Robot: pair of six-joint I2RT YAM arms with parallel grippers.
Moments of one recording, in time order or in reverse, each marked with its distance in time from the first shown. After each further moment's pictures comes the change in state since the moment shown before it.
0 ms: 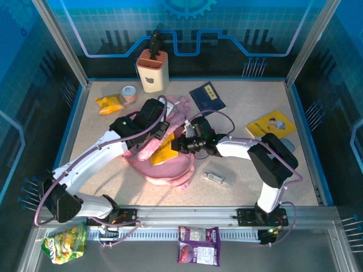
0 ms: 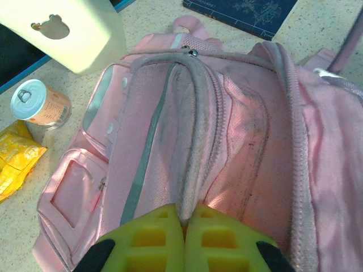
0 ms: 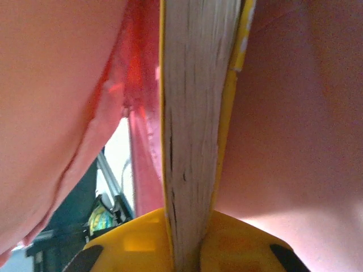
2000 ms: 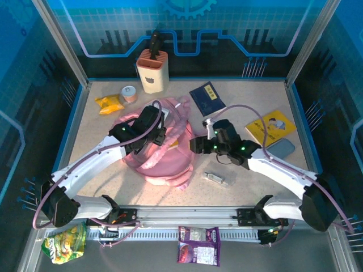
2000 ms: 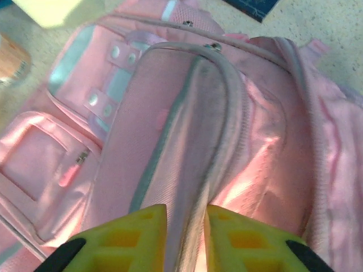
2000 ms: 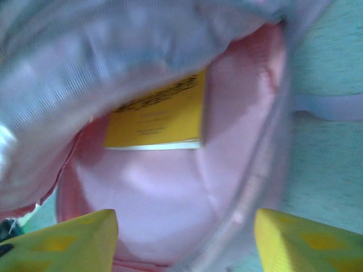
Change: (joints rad) left arm 0.018 -0.050 -0.145 0.046 0.102 -0.187; right arm -0.035 -0.589 -0.146 -0.456 0.475 -0.396
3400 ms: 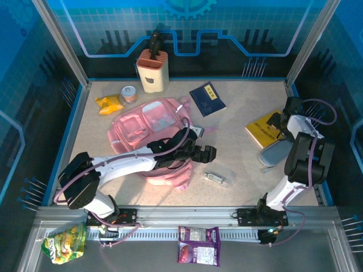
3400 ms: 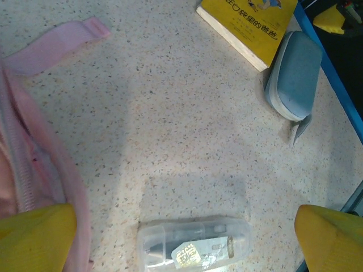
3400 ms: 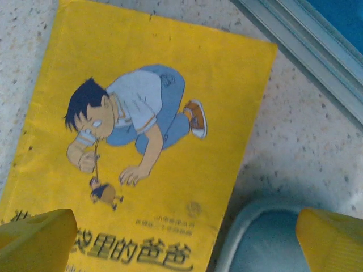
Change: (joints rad) left arm -0.295 0.259 -0.122 0.579 0.239 -0.467; right arm -0.988 0.536 0.358 -0.261 0.289 -0.050
